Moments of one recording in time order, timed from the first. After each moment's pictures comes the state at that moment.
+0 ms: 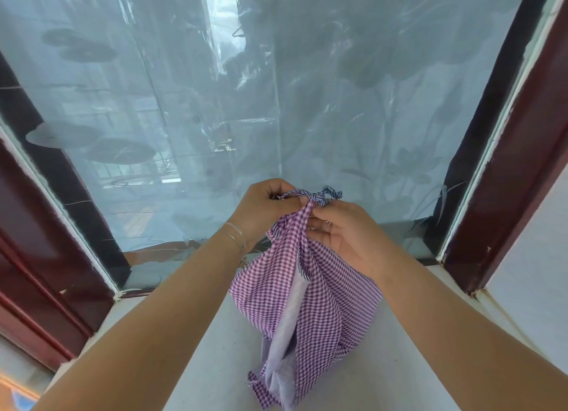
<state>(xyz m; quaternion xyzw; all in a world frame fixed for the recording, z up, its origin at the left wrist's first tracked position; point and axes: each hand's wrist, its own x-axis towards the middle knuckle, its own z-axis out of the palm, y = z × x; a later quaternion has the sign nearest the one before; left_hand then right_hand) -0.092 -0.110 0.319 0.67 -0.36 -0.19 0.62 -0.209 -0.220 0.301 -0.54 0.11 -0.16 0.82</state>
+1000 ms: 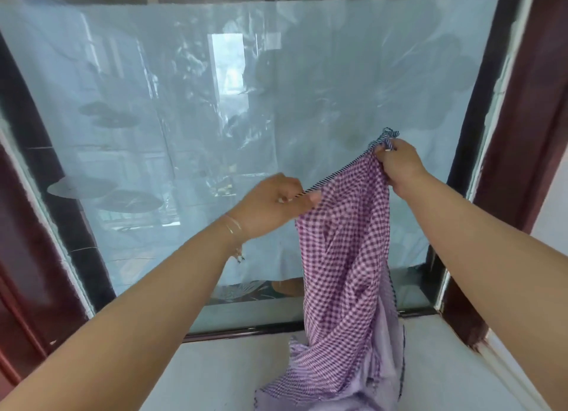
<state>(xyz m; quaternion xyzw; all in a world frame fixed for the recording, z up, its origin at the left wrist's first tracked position) -0.102 -0.109 0.415 0.68 -0.59 -0.02 0.43 -0.182 -0.360 0.434 -0.68 0.27 -0.42 0.54</state>
